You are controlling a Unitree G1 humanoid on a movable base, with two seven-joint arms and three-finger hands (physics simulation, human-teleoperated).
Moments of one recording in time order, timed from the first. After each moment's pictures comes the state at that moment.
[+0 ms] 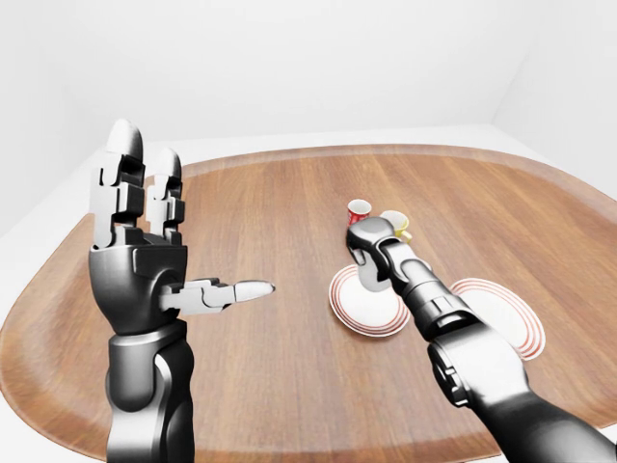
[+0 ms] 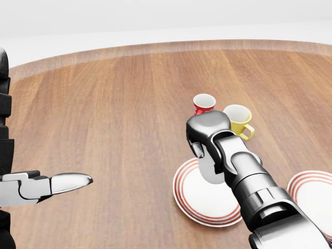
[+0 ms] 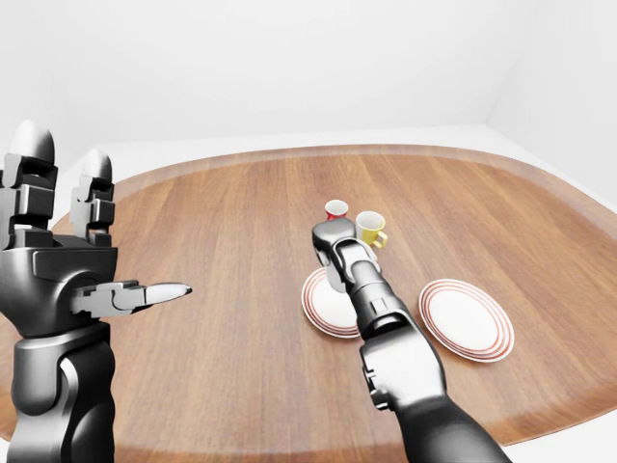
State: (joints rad) left arm -0.05 0.04 0.12 -0.75 -0.16 0.09 -0.01; right arm -0.95 -0.15 0.13 1.17 -1.38 -0.09 0.02
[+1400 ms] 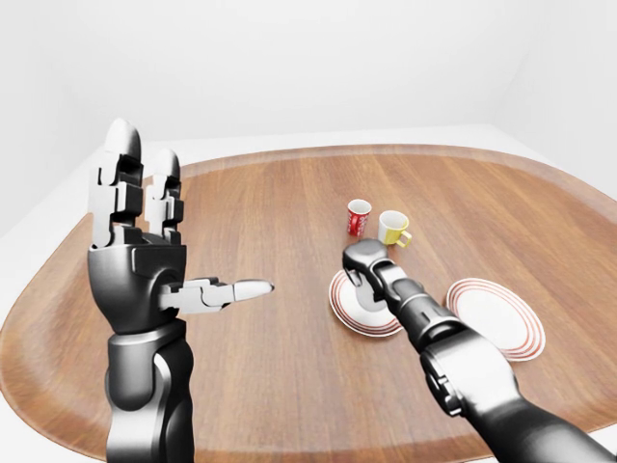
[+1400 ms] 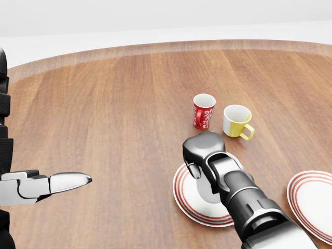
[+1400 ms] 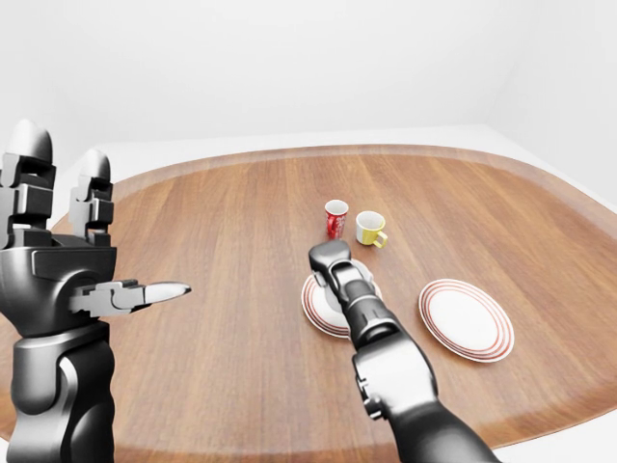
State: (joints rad) left arm -0.05 0.04 0.12 -0.75 -0.16 0.09 -0.01; right arm -0.92 -0.10 0.16 1.33 -1.40 -0.09 -0.10
